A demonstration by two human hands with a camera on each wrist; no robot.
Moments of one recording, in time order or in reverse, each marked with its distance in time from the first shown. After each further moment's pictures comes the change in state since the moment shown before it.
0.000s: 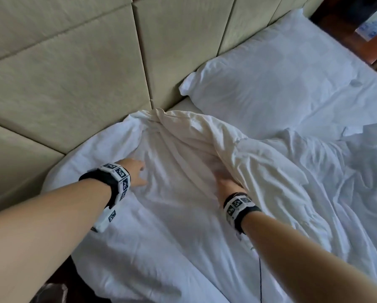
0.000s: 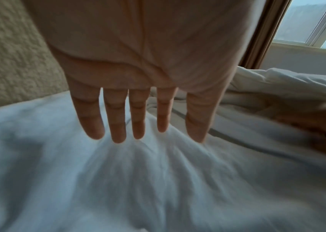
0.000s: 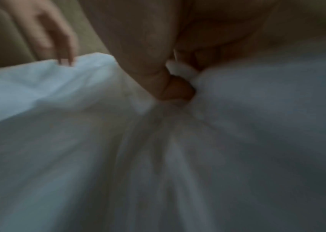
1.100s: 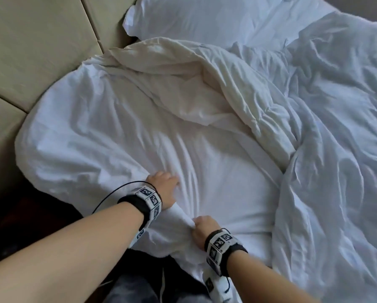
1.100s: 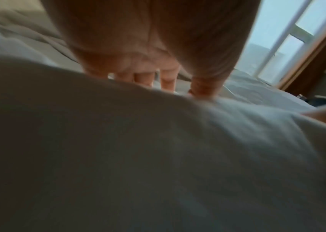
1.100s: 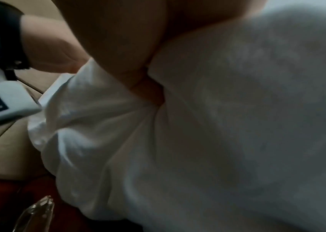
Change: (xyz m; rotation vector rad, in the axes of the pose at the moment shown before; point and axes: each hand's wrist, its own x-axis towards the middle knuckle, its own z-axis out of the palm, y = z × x) left_hand -0.126 0.091 0.223 0.205 0.051 0.484; right_hand -0.248 -0.075 0.237 0.397 -0.347 0.245
